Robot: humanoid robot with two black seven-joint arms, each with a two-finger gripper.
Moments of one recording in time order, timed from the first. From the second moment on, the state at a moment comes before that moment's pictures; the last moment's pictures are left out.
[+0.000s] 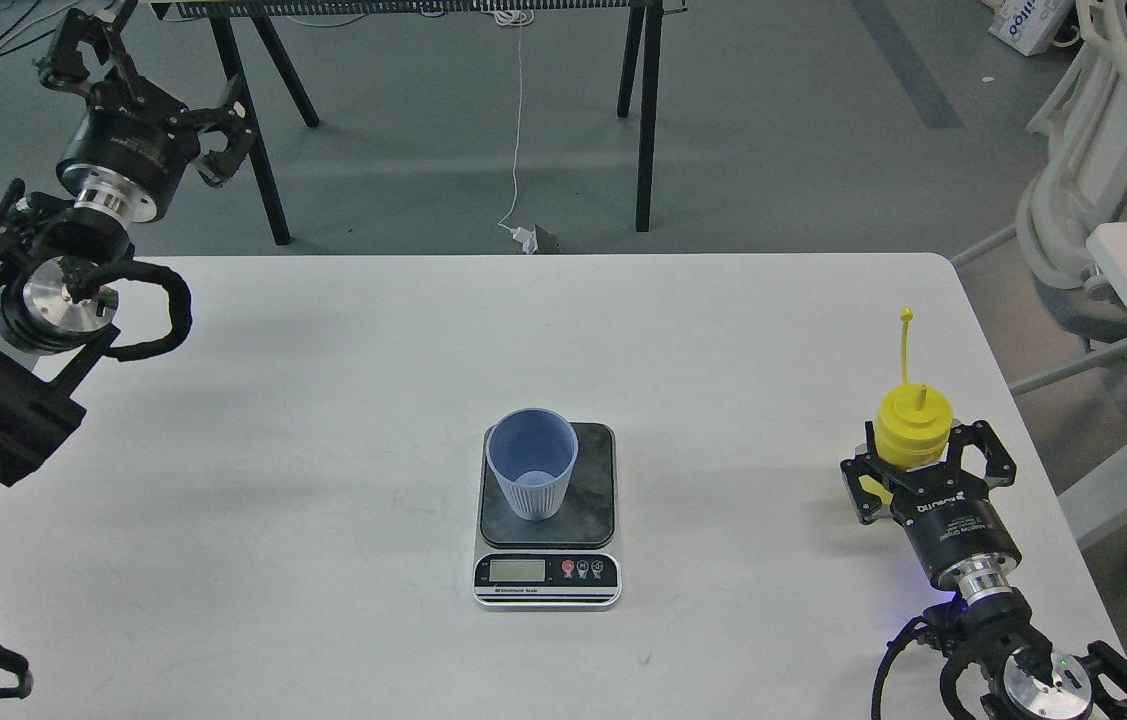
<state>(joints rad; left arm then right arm) -0.84 0.44 -0.80 -0.74 -0.15 -0.30 -0.31 0.01 -0.24 1.14 1.07 0.19 0.49 0.19</state>
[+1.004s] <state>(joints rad) -0.84 0.45 -0.81 -0.73 -0.16 -0.31 -0.24 0.85 -0.47 0.55 1.24 -0.71 0.26 0.32</state>
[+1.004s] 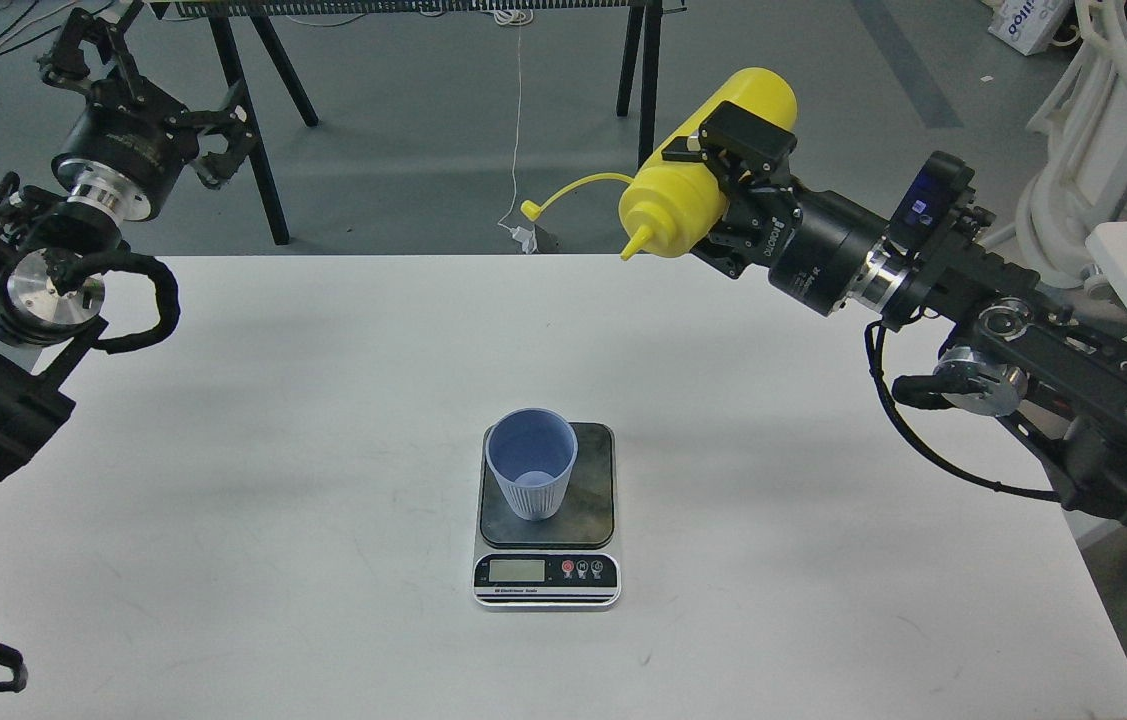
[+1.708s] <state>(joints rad) -0.83 0.46 -0.87 -0.74 -0.16 -0.31 -0.25 1.27 -0.35 -0.07 1.22 -1.31 -0.06 0.34</state>
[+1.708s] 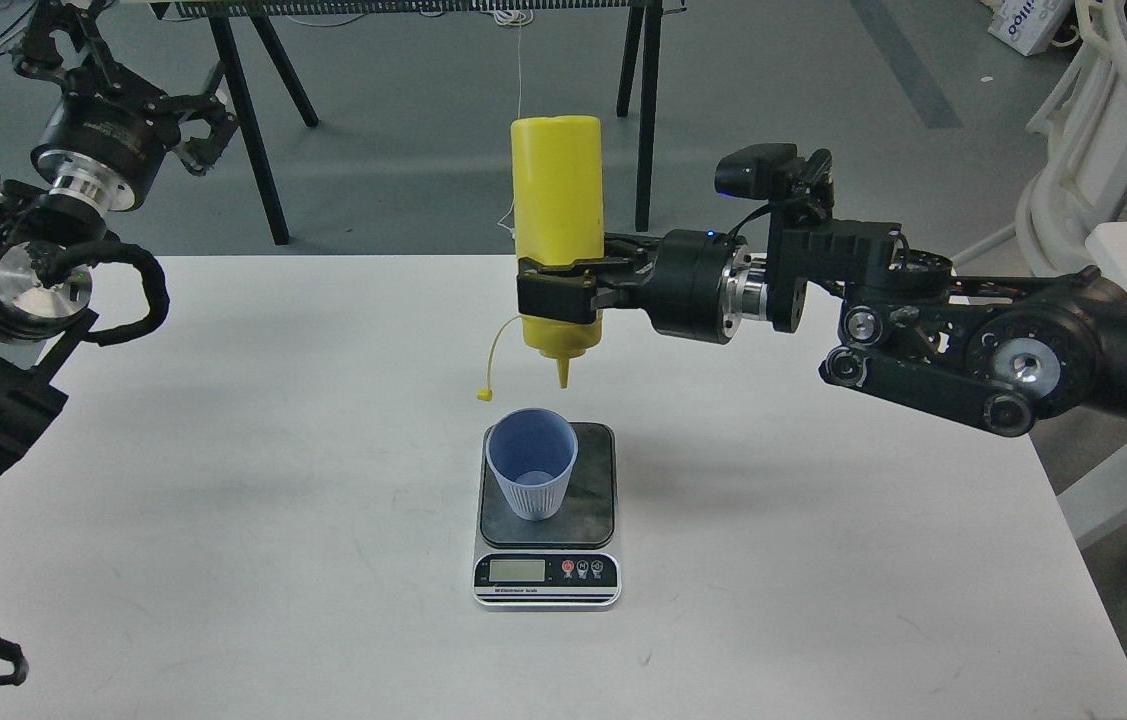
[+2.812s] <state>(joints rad) -0.83 0.46 -0.87 -0.75 -0.16 -0.31 -0.25 1.18 -0.19 -0.11 1.04 -1.42 -0.25 0.34</state>
